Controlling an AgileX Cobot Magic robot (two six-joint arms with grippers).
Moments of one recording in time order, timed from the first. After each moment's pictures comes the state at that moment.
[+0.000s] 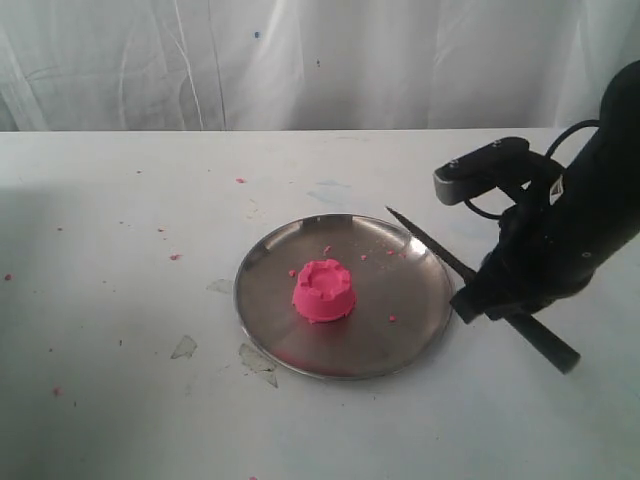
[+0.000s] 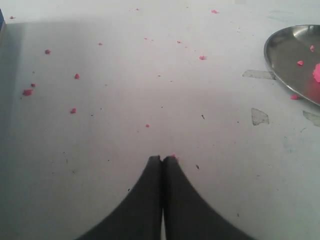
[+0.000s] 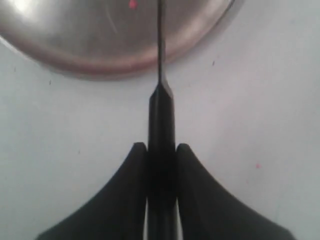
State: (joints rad) left arm 0.01 0.00 0.02 -0.15 0.44 0.11; right arm 0.36 1.45 -0.97 0.07 0.85 -0.28
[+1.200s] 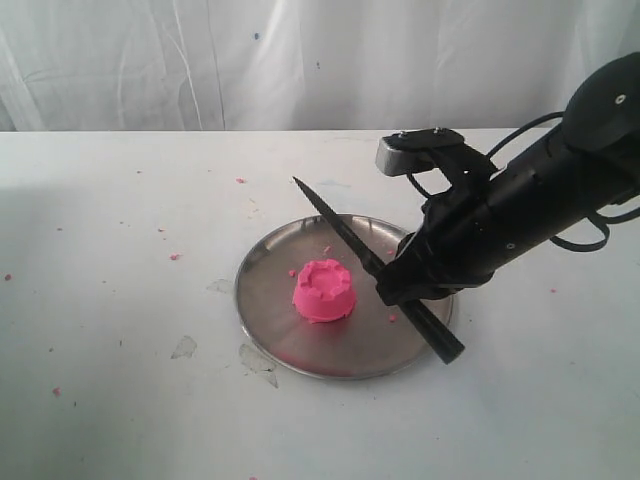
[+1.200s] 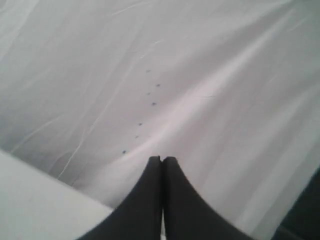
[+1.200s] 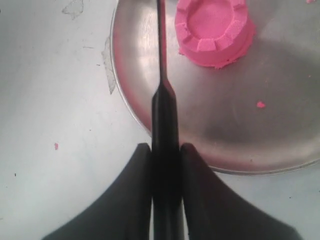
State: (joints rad) left arm 0.01 0.03 -0.06 0.19 -0.24 -0.85; right arm 0.36 1.55 -0.99 0.64 0.77 -0.72
